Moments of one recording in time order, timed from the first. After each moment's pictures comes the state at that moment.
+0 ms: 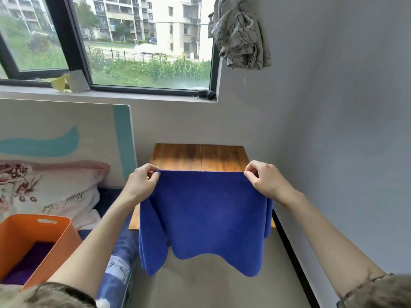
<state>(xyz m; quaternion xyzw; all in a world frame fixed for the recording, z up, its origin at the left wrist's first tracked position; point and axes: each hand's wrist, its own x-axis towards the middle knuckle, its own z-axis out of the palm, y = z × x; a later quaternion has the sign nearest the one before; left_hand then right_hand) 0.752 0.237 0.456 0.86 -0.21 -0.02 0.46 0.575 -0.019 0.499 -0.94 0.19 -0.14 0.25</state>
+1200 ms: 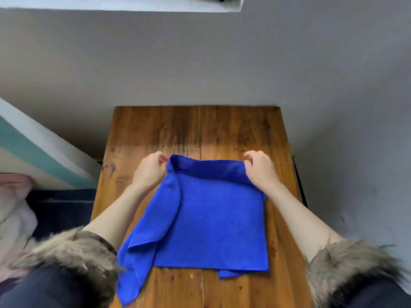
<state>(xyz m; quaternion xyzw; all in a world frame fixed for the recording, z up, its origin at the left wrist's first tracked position) 1.153 -0.083 0.235 0.94 -0.17 -0.19 0.25 0.998 -0.314 0.248 -0.90 0.35 0.03 0.27</state>
